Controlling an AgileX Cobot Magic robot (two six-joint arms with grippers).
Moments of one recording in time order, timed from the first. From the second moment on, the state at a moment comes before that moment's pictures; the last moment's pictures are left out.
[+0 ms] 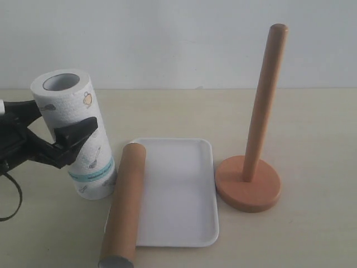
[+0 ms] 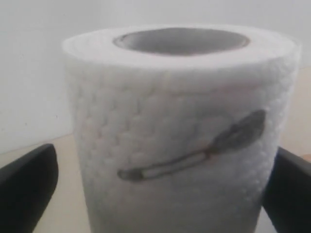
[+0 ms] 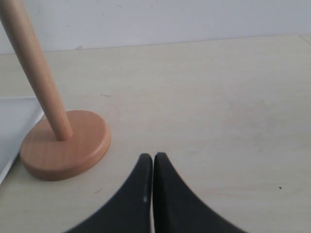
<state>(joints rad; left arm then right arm) -0.07 1.70 -0.38 0.53 -1.21 -0.17 0.04 0.00 0.00 0.12 0.37 -0.02</state>
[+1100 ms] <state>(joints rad) -0.07 1.75 -0.54 0.58 -1.18 -0.27 0.04 0.00 0.00 0.12 0.37 -0.02</state>
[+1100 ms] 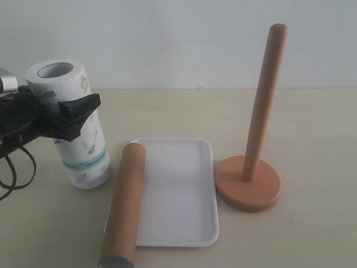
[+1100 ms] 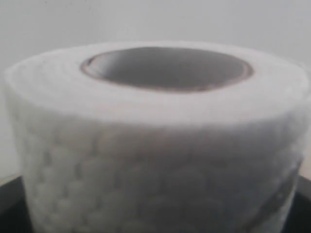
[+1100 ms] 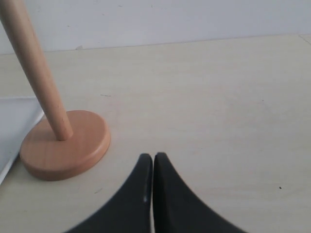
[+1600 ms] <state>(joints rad) -0.07 0.99 -0.59 0.86 -0.77 -0.92 0.04 0.00 0.00 0.12 0.37 -0.02</state>
